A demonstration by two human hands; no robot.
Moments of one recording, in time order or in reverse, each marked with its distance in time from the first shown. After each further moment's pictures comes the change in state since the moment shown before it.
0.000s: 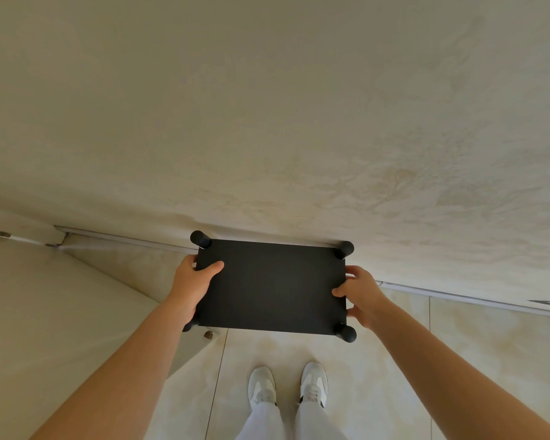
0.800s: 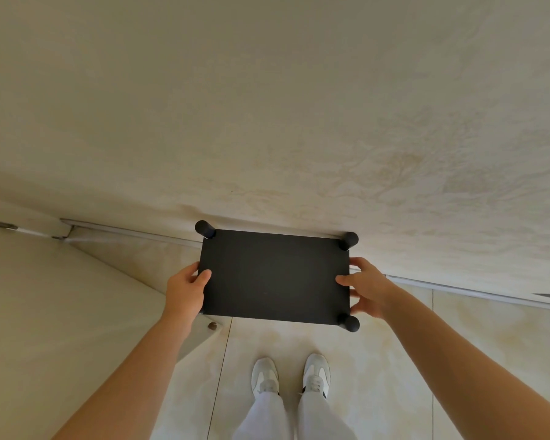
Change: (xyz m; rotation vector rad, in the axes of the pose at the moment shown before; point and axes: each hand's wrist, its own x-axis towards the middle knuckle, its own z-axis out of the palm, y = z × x) left_hand -0.030 -0.024 -0.012 0.138 0.116 0.096; right_hand 0.000 0.000 -0.012 -0.025 -0.117 0.038
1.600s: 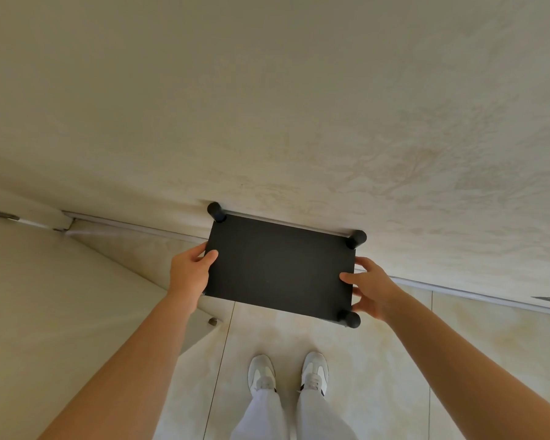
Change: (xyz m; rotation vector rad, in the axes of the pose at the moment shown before) left_hand 0.011 0.018 -0.002 -0.102 0.005 0.010; right_hand -0.004 0.007 0.006 0.133 0.048 -0.024
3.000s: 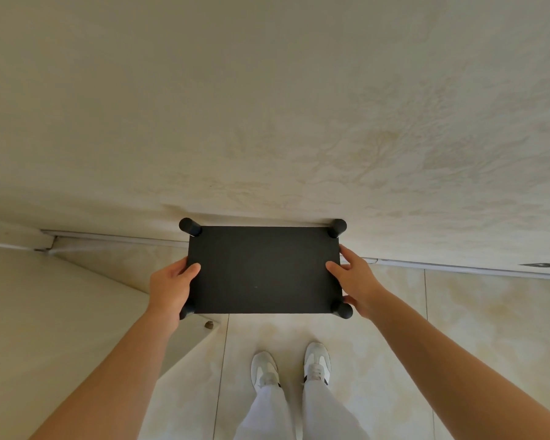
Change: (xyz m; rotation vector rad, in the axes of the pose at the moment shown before) left_hand -0.006 -0.005 -0.003 0.016 -0.008 -0.091; right_hand -0.005 0.015 0.007 -0.195 0.087 -0.150
